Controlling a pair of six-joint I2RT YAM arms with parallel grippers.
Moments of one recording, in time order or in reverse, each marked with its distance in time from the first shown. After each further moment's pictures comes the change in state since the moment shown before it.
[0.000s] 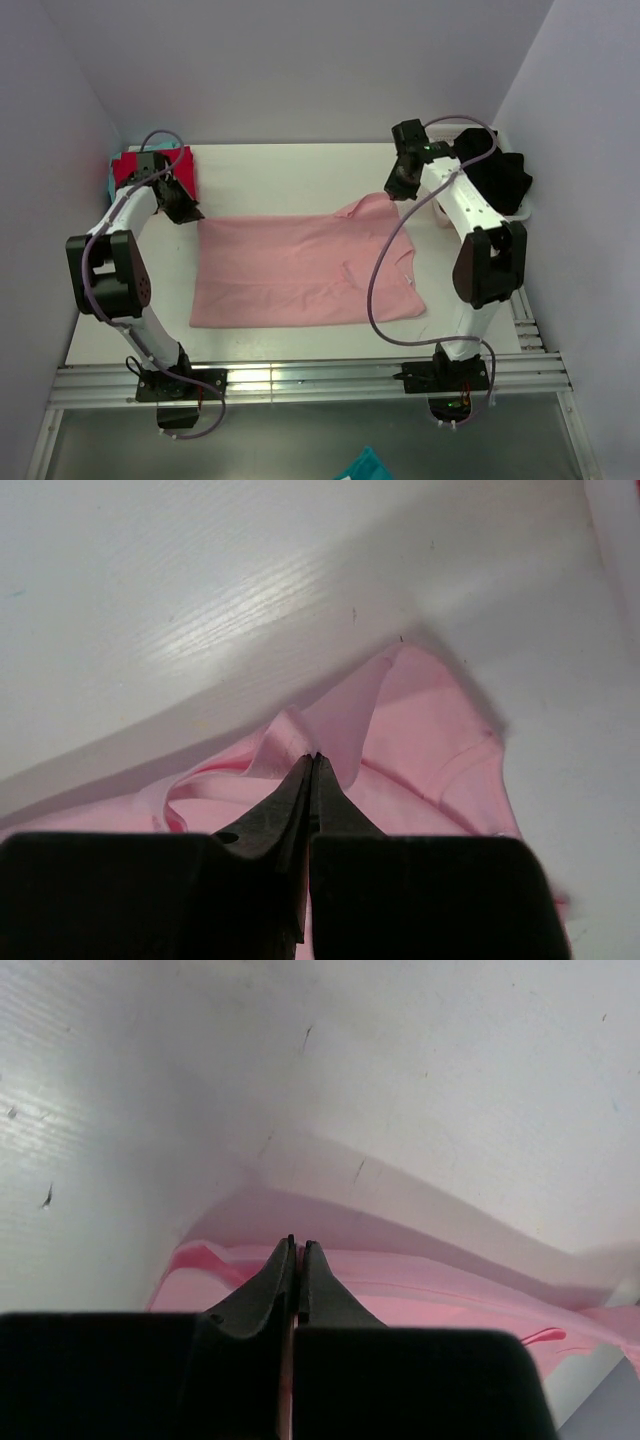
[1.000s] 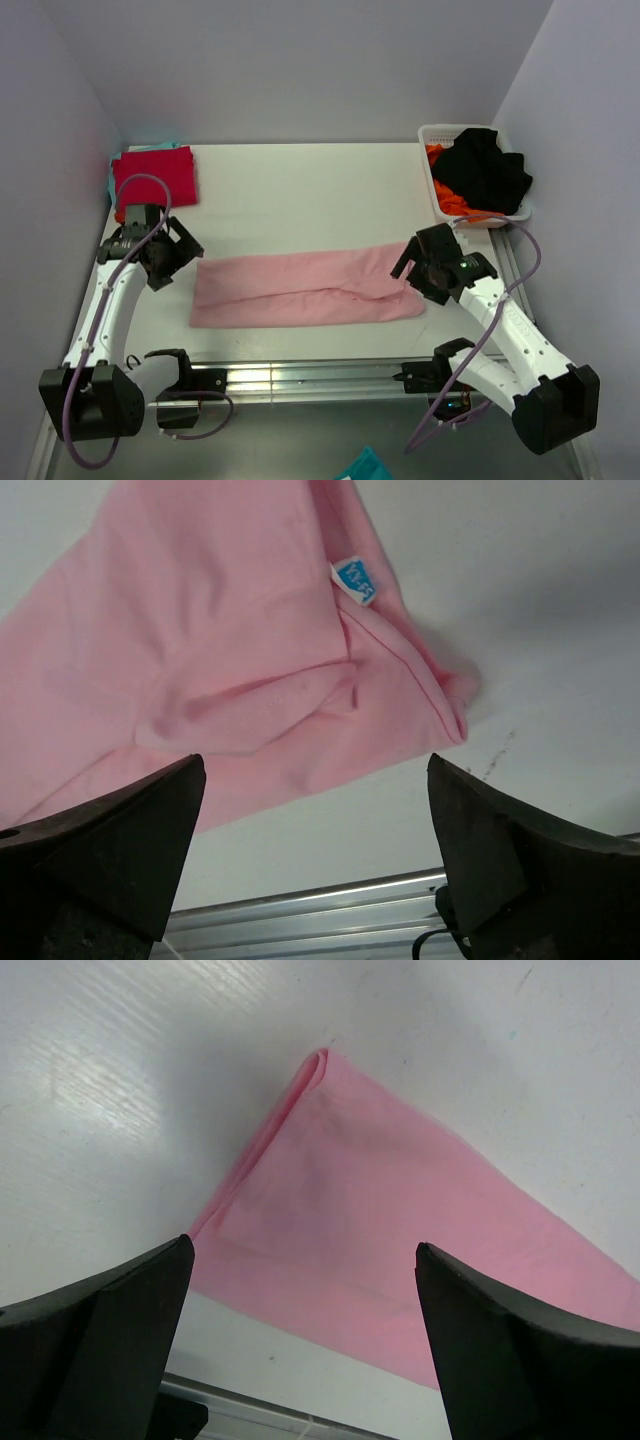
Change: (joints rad) left arm -0.058 -0.694 -0.433 -0.258 -0.256 -0.090; right arm 0.092 -0.900 -0.935 0.042 -0.034 0.184
